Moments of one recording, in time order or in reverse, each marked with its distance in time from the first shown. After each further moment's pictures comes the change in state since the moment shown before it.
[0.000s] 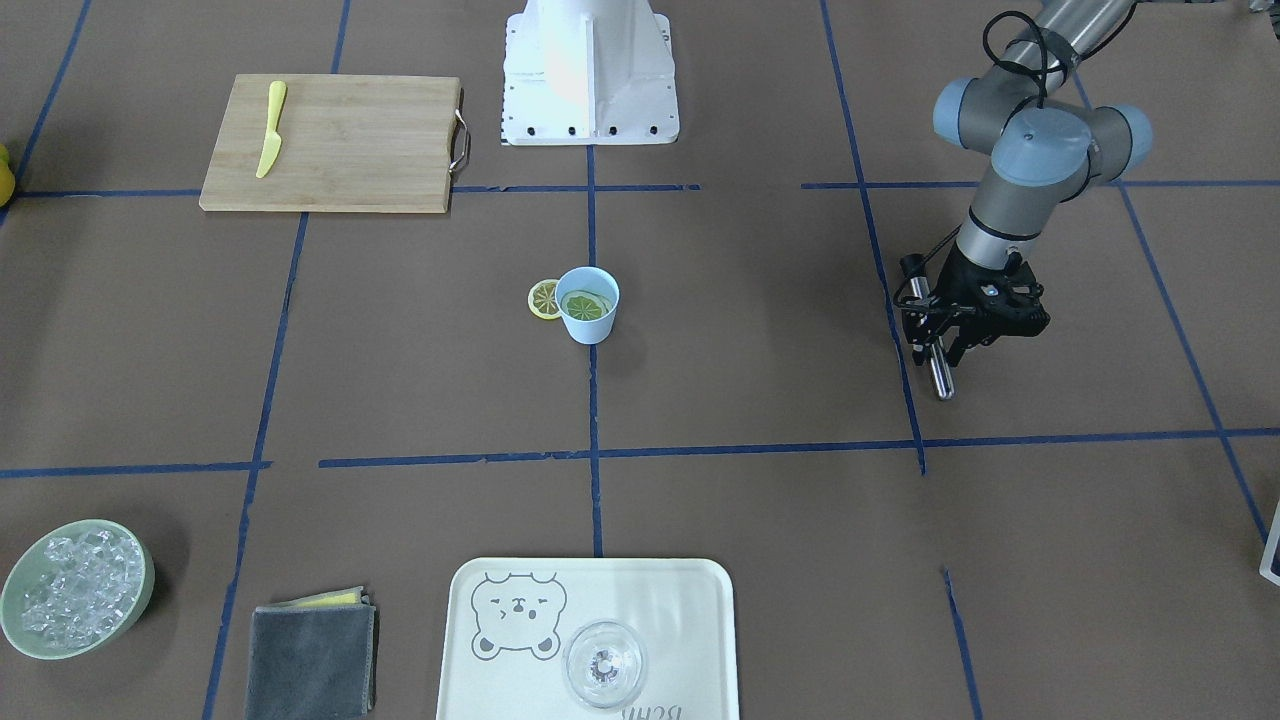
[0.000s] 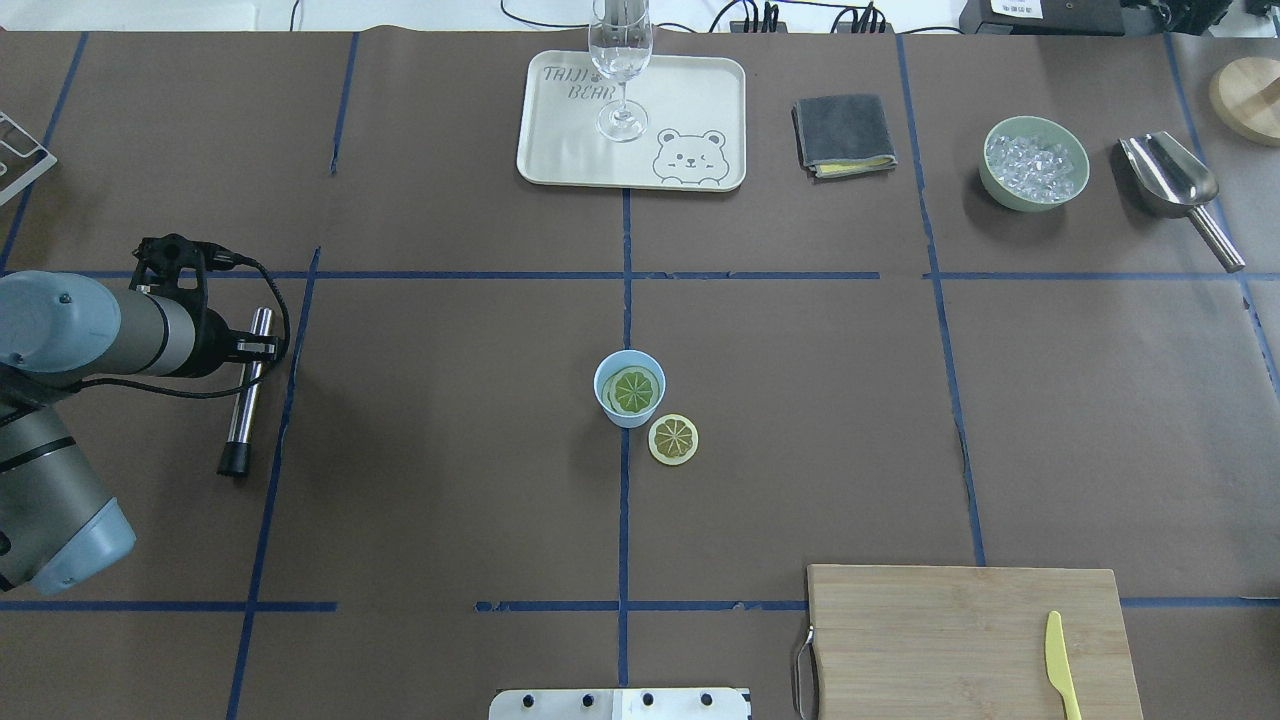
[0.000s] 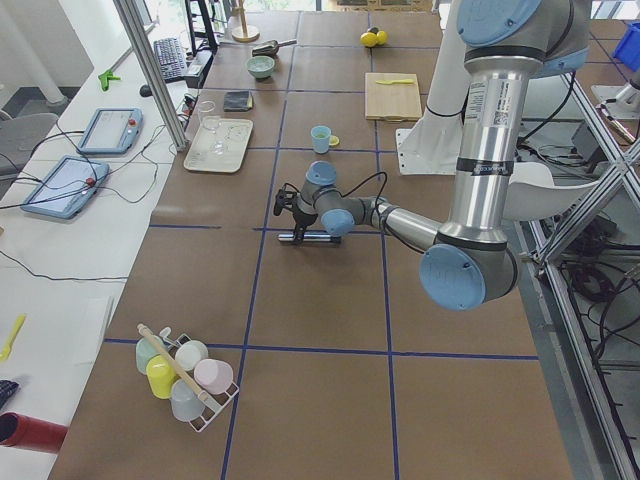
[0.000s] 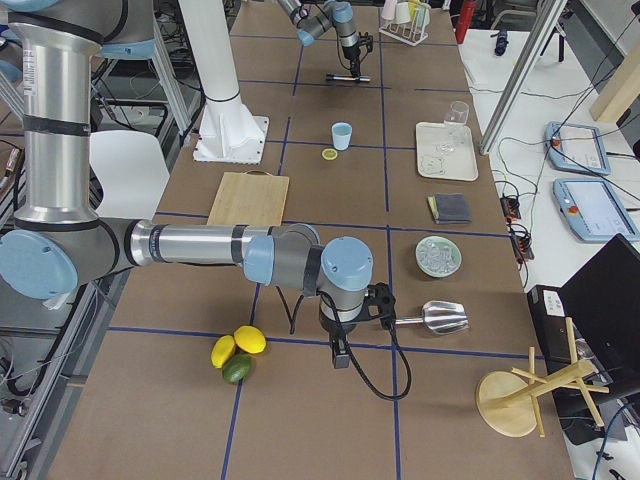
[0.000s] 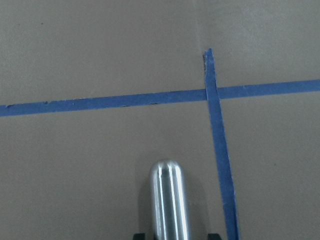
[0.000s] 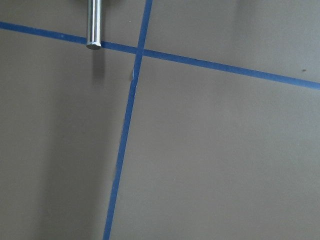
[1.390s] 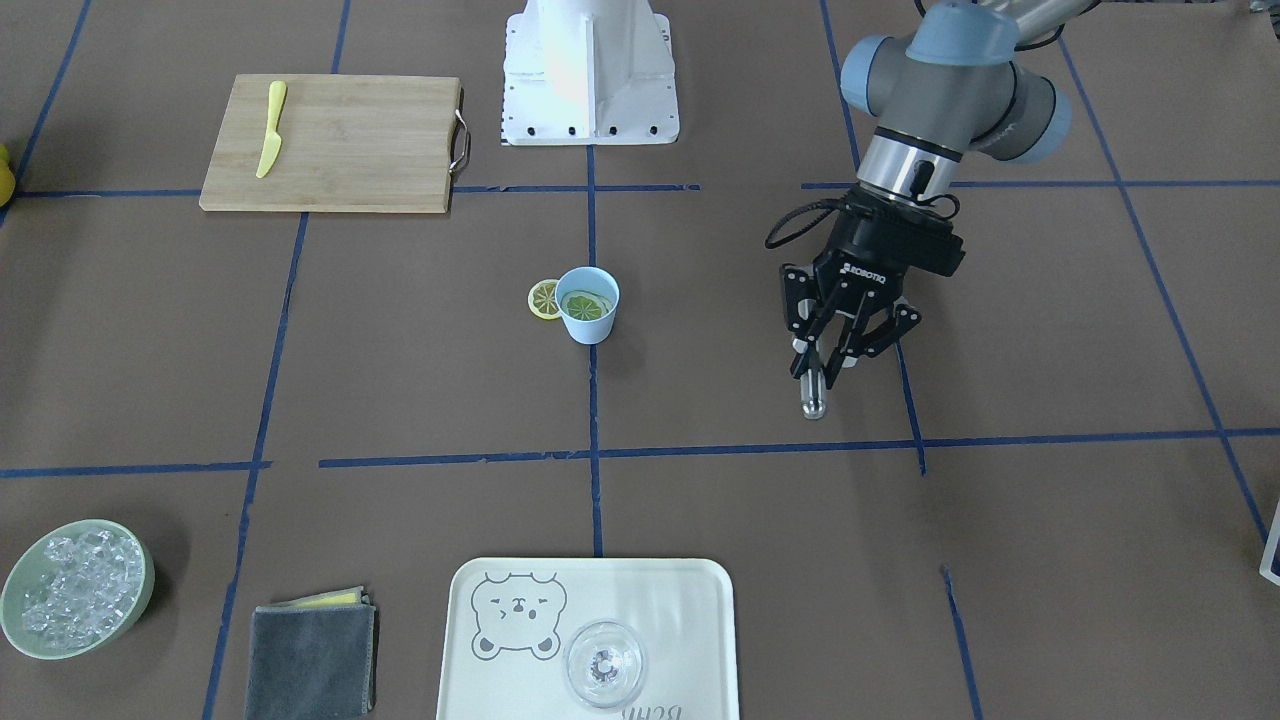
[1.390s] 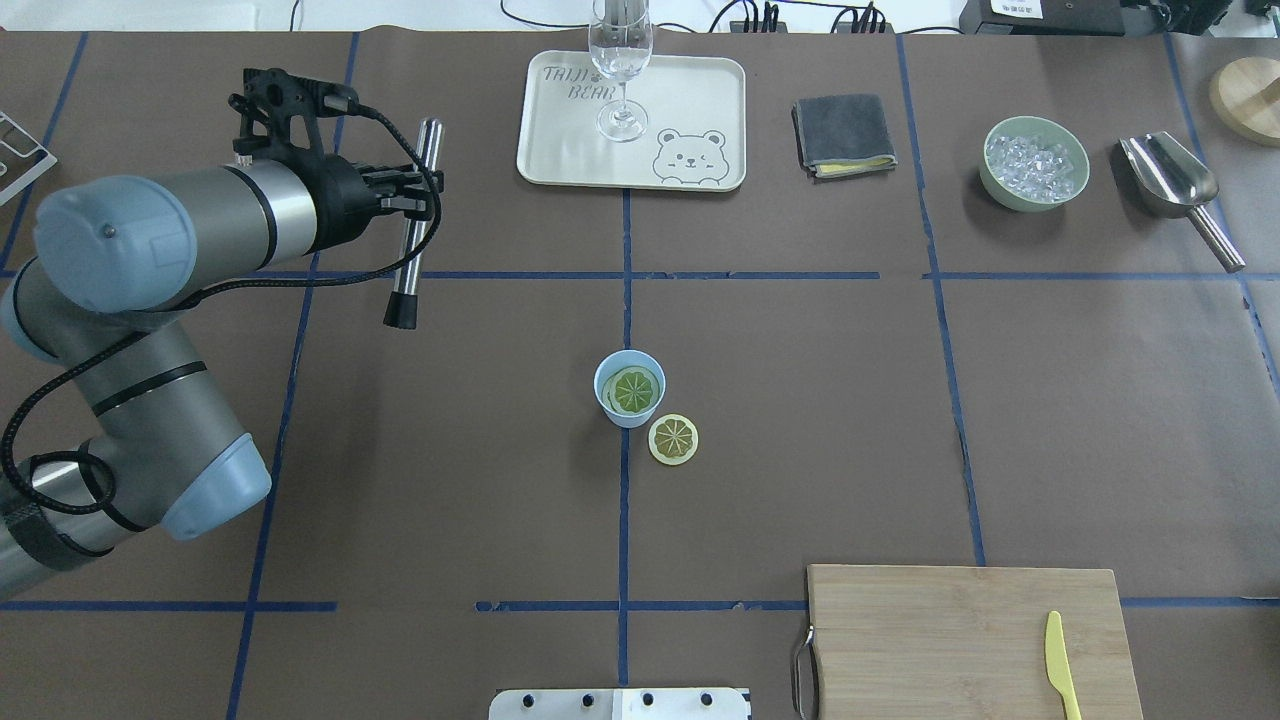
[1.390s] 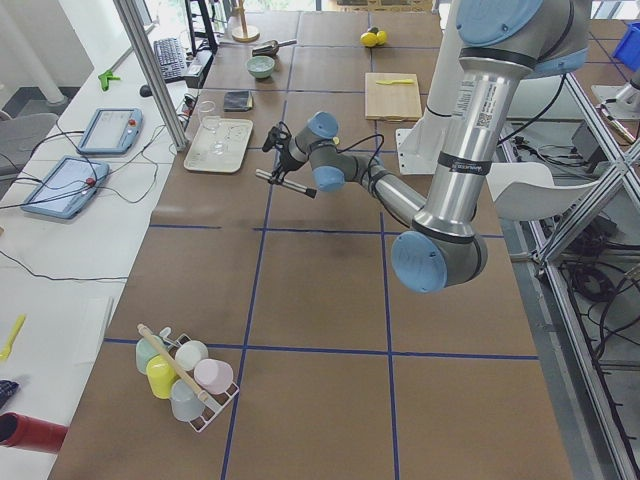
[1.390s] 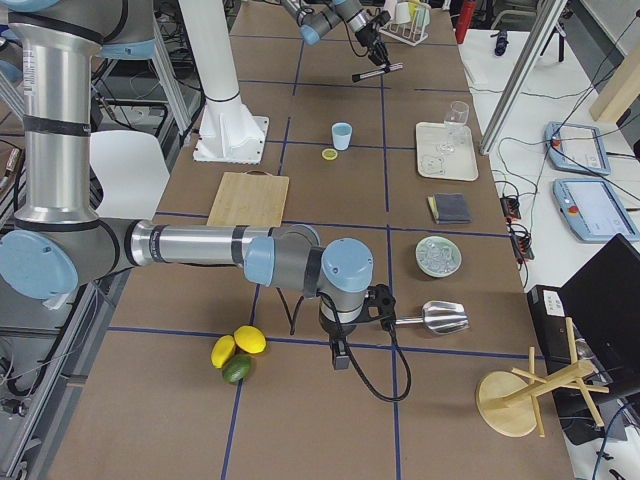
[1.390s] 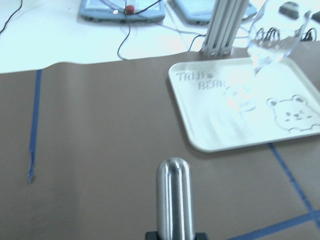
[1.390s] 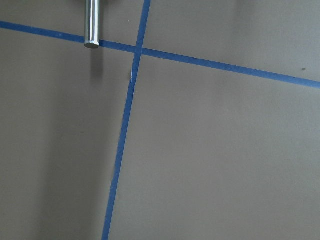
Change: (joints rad) left arm 0.008 -0.303 -0.121 -0.146 0.271 0.097; right arm 0.000 0.001 -0.005 0.000 -0.002 -0.001
